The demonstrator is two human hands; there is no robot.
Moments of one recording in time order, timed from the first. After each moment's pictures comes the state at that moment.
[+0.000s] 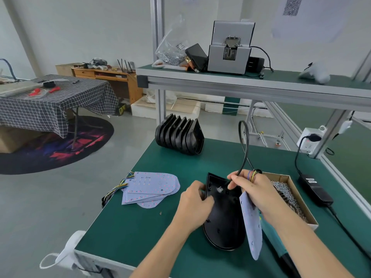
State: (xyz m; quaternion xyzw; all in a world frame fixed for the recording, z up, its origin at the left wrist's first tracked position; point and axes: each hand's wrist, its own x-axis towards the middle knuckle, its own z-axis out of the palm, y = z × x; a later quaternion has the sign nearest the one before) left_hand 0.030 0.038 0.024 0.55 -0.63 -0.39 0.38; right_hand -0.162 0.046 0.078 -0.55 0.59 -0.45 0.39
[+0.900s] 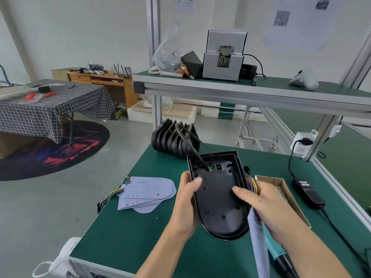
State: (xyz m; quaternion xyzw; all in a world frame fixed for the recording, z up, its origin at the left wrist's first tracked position) left_hand 0.029 0.058 0.062 0.23 -0.39 -0.68 0.58; right_hand -0.152 0.106 0.119 -0.55 0.55 -0.45 0.44
